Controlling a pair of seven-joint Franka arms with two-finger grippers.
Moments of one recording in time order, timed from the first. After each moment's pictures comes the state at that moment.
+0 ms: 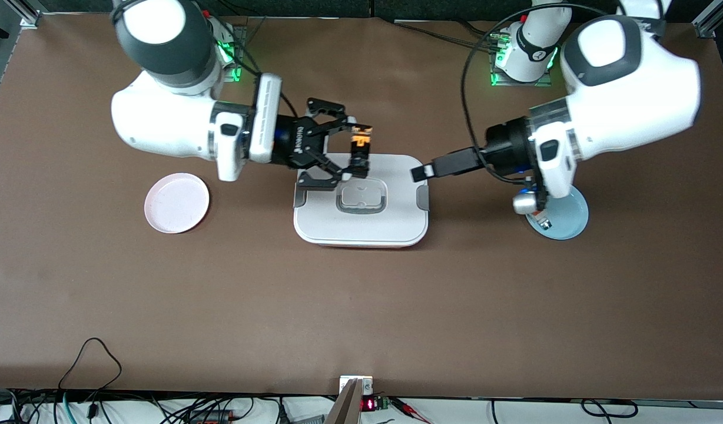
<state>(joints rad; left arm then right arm) 0.04 0.26 -0.48 -1.57 -0.92 2.13 -0.49 0.37 0.34 0.21 -1.52 1.46 2.22 -1.66</state>
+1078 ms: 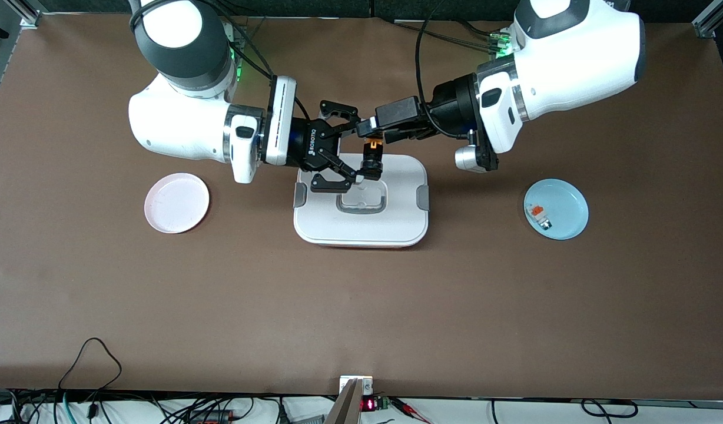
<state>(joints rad) 0.01 0.23 -0.58 -1.55 -0.92 2.21 -0.49 0.38 0.37 0.21 -1.49 1.45 2.24 -1.66</state>
